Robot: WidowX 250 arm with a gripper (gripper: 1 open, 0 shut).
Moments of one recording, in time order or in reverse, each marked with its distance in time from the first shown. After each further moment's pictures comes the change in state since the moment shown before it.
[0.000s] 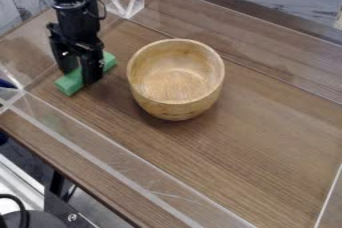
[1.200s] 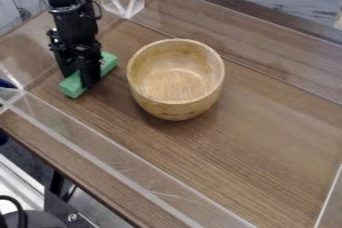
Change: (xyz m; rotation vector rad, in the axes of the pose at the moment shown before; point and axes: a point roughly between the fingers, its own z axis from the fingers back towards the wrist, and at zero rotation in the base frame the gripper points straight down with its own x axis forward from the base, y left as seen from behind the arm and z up) arm 0.002 0.000 0.002 -0.093 -0.018 -0.005
